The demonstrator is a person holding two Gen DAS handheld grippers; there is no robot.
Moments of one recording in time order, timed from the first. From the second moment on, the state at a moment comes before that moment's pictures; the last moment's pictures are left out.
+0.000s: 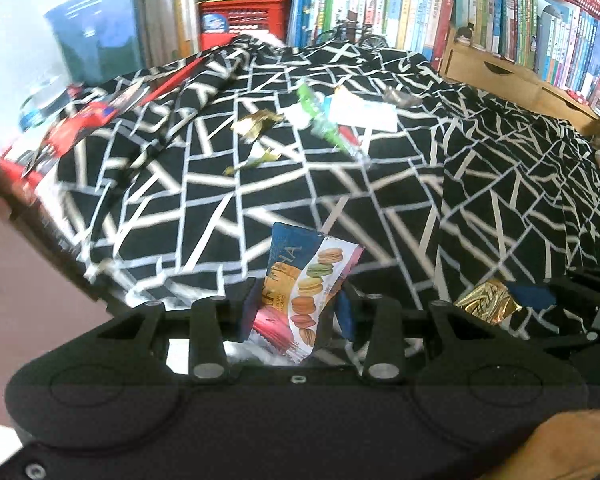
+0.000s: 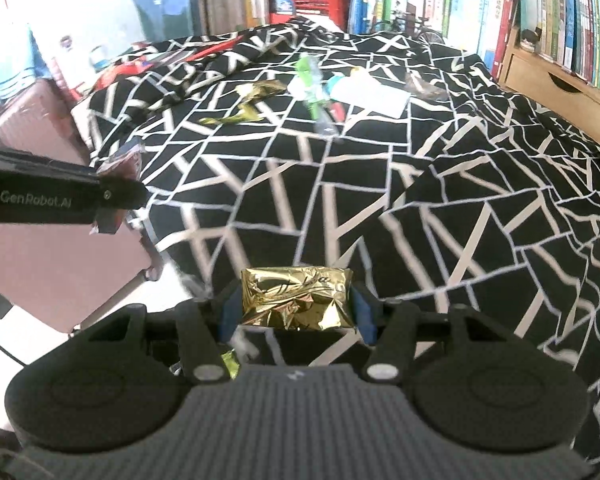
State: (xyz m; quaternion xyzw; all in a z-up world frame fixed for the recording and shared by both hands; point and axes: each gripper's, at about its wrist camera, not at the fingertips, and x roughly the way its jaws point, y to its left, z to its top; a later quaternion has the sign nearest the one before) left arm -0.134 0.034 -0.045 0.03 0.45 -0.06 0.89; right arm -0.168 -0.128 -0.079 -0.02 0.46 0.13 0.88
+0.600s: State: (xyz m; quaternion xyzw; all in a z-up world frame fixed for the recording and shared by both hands) left arm -0.260 0.092 -0.068 0.01 0.47 -0.02 0.88; right arm -0.251 -0.079 -0.086 -0.04 0.46 0.17 0.87
